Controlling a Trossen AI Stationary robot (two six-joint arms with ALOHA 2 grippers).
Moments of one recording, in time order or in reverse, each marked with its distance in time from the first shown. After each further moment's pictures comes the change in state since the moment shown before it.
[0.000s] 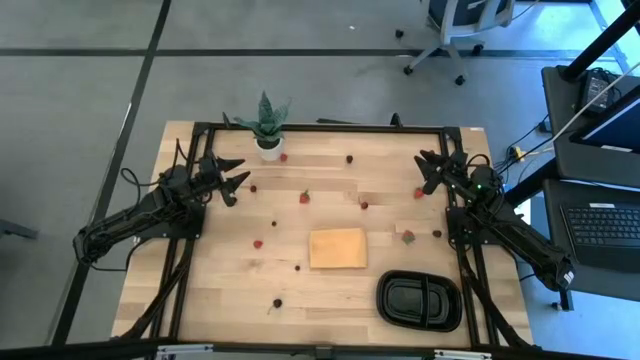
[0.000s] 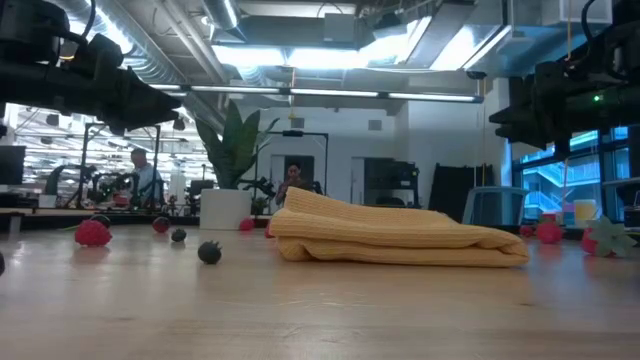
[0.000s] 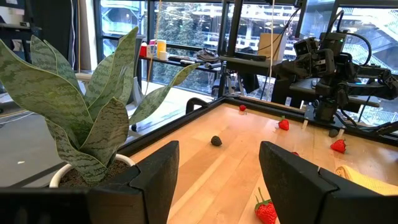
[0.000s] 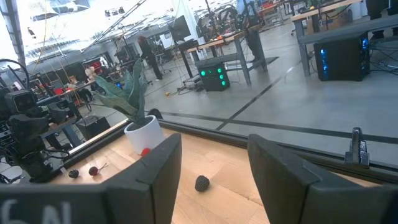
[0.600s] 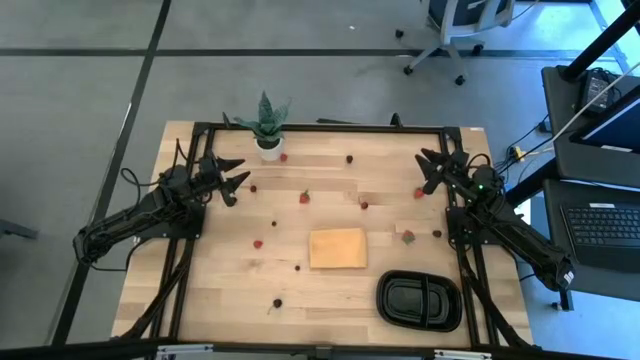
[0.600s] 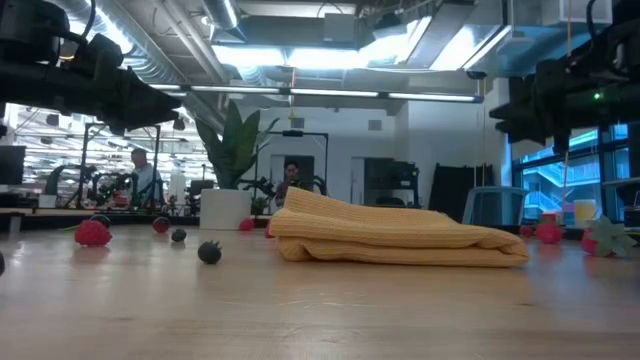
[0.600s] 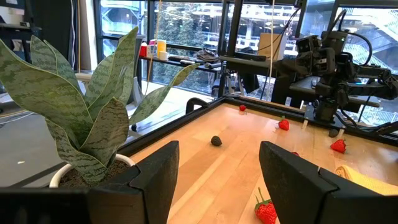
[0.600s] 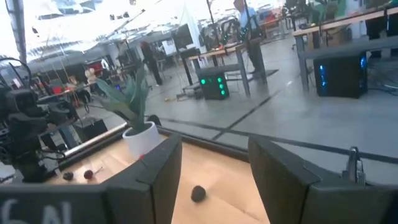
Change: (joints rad) left arm 0.000 0.000 0.000 0.000 0.000 0.000; right arm -0.001 0.000 0.001 0.030 0.002 -0.057
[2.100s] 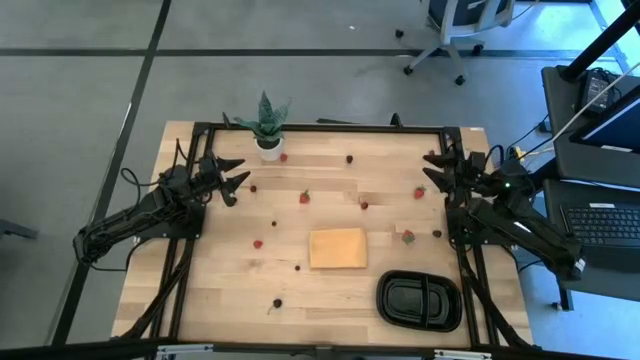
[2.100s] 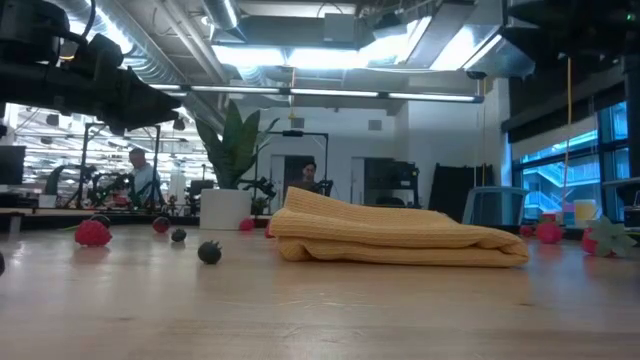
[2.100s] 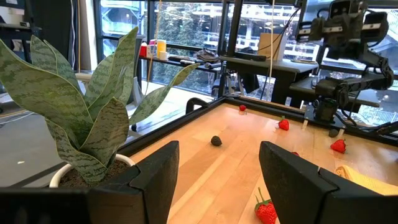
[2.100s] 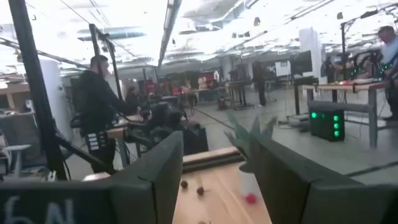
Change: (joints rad) left arm 0.000 0.000 0.000 0.000 0.000 0.000; right arm 0.129 0.108 0.267 0.076 -0.351 -0.053
